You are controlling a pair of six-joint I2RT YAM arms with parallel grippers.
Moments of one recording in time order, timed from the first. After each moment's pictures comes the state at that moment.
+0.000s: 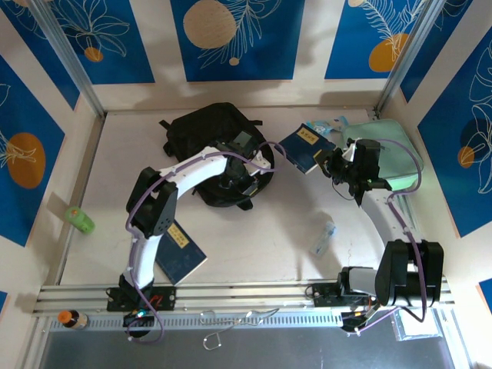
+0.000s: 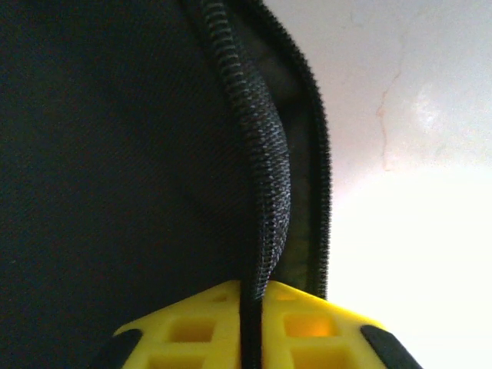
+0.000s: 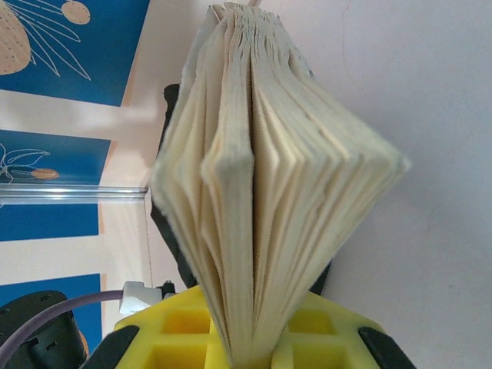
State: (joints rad) left arm -0.70 2.09 1.72 -0.89 0.22 0.22; right arm -0.05 1.24 0.79 -0.11 -0.55 0.94
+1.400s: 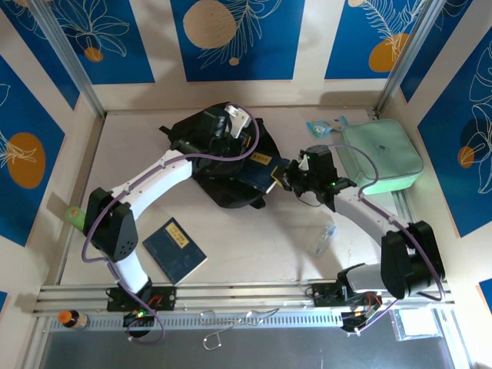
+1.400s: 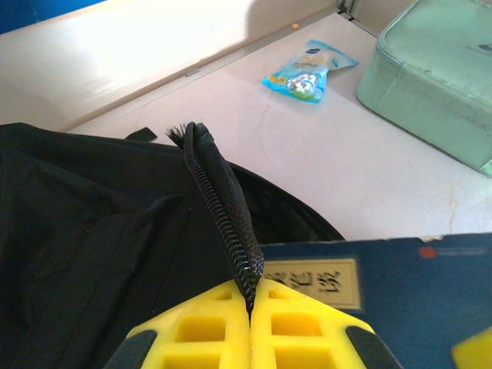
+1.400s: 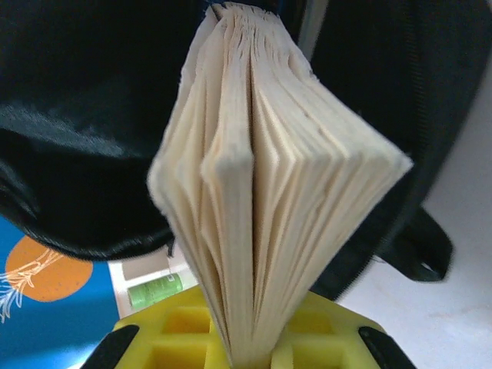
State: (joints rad) left arm -0.62 1.72 1.49 -0.30 0.10 -0.02; right arm 0.36 1.36 0.82 -0.09 -0.46 1.14
